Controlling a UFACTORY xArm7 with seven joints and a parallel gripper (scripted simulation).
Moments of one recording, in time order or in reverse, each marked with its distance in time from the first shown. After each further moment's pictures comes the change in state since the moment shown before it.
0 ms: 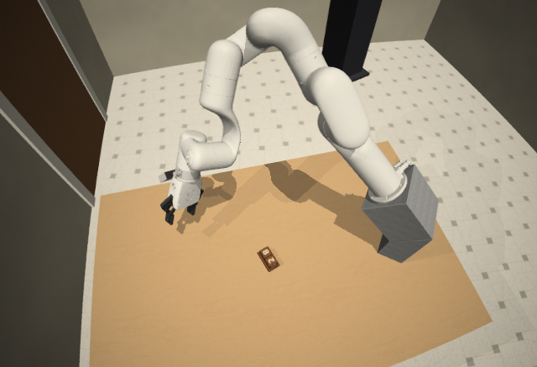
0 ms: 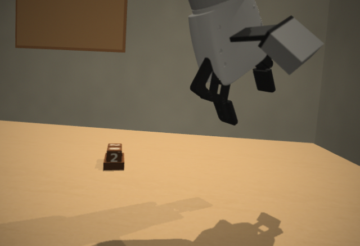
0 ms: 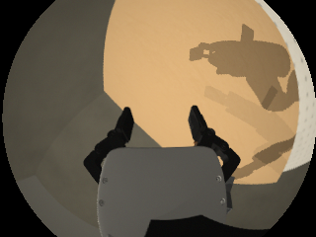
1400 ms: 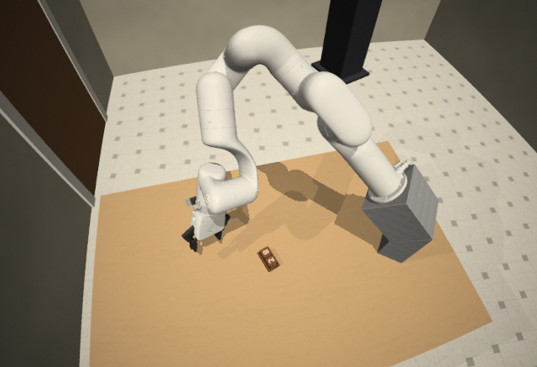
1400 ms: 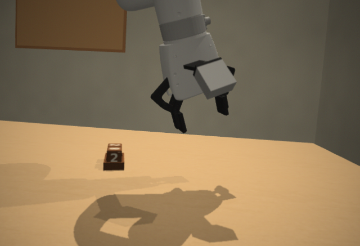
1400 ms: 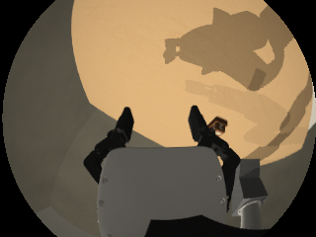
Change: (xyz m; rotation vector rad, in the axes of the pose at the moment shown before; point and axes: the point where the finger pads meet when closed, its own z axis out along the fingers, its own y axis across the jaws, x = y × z) arm -0.105 0.023 0.045 -0.174 0.041 0.202
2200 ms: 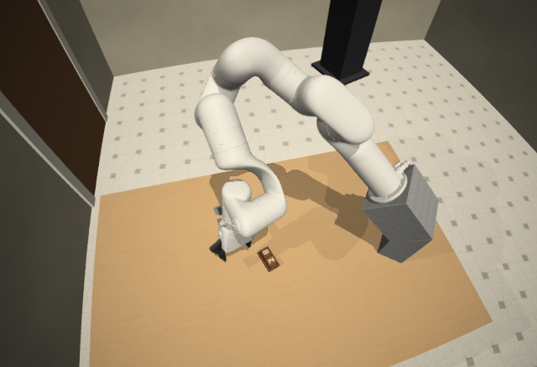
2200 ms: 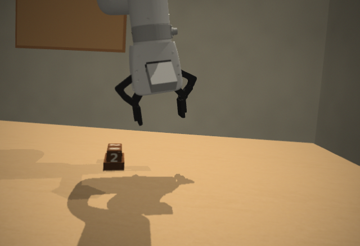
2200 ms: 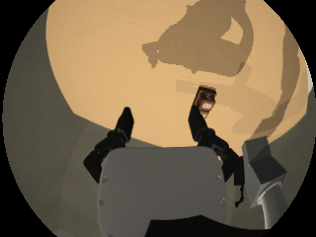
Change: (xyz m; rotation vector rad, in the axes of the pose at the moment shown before) arm -0.079 0.058 -0.002 -0.167 0.048 0.102
